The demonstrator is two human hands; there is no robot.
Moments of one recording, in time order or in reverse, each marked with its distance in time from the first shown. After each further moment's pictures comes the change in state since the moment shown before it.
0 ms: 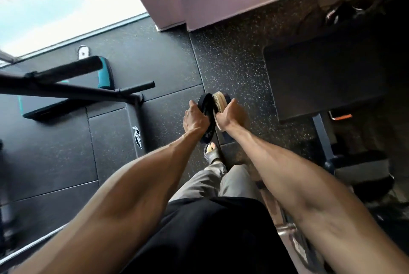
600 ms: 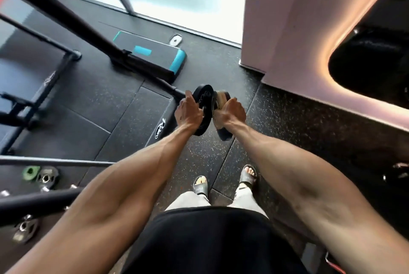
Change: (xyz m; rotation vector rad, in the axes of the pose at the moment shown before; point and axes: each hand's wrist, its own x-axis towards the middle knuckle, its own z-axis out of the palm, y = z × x) left_hand 0.085 0.048 -0.152 -0.213 0.569 -0.253; right_hand 0.093 -0.218 -0.076 -0.142 -0.287 -0.590
